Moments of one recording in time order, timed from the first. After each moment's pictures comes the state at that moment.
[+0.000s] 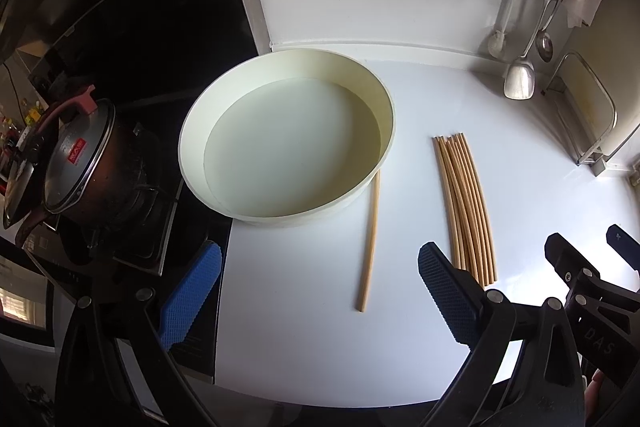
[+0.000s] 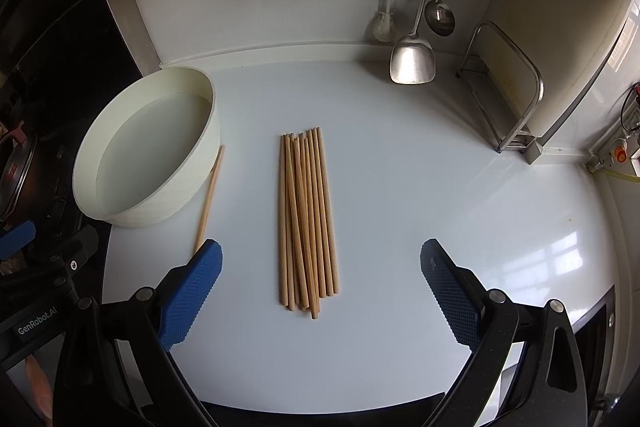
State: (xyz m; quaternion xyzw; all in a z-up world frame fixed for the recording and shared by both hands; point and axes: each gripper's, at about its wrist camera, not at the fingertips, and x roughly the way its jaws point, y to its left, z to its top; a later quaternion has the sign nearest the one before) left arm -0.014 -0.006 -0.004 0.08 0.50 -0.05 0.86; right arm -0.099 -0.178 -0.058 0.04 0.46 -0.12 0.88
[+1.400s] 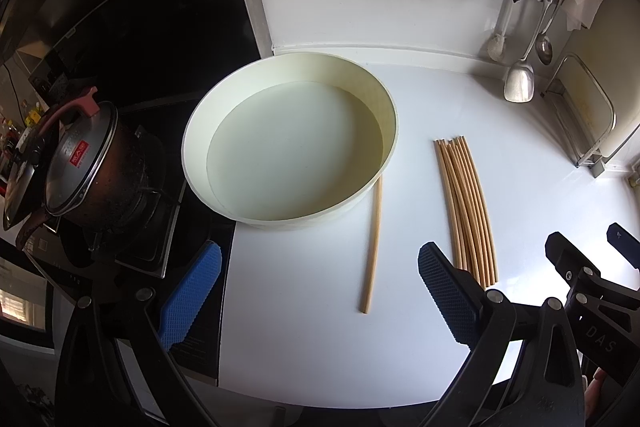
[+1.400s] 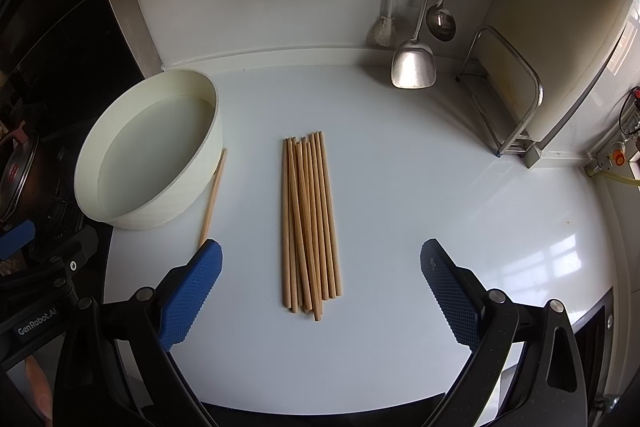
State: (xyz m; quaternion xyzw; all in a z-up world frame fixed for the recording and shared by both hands) left arm -0.013 -0.005 0.000 0.08 0.50 -0.05 0.86; right arm -0.098 -0.178 -0.052 0.04 0.45 -0.12 0.88
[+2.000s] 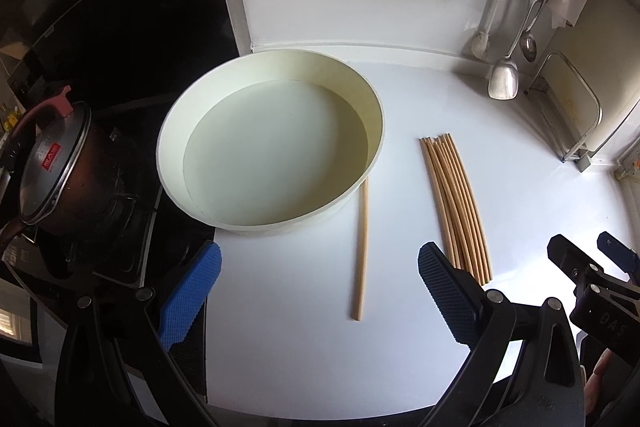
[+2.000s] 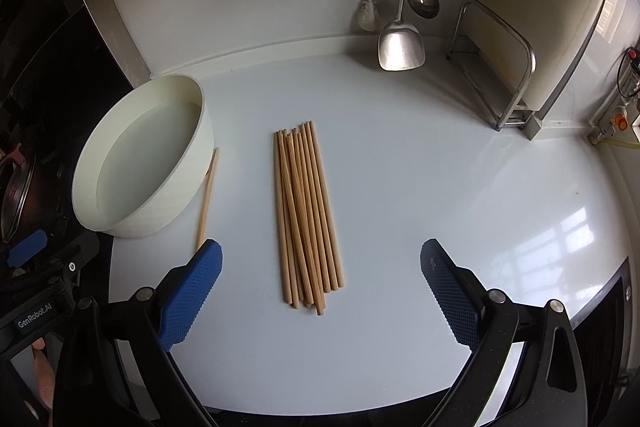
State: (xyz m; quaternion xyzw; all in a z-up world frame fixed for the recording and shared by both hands) left arm -0.005 0.005 -0.019 0.06 0.49 -0.10 0.86; right arm -0.110 -0.193 -0.069 0.09 0.45 -0.14 0.88
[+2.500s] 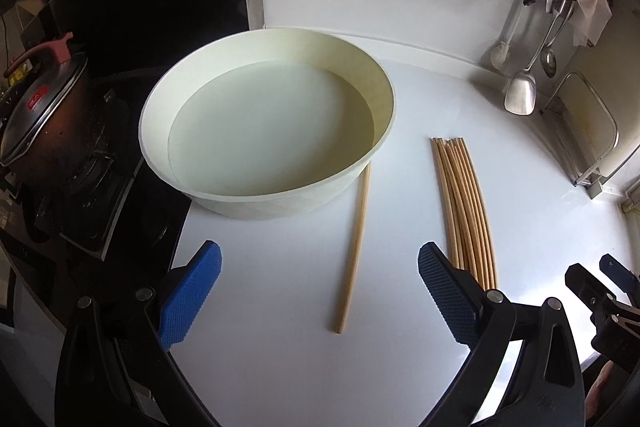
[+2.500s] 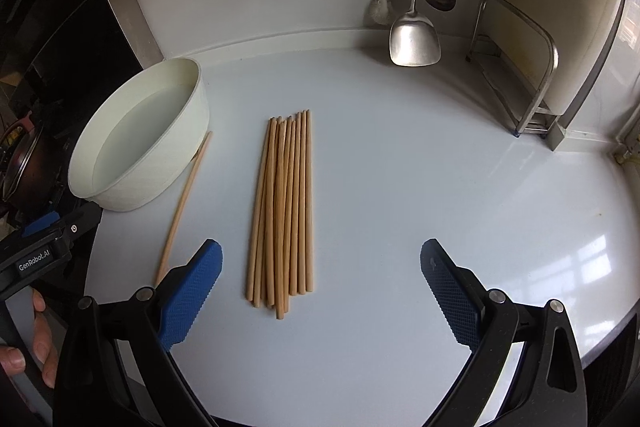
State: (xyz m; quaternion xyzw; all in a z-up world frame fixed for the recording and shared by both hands) left arm -0.017 -0.004 -0.072 0.01 0.48 -0.06 0.88; right arm -0.114 -0.239 -0.111 0.06 0.44 -0.07 0.90
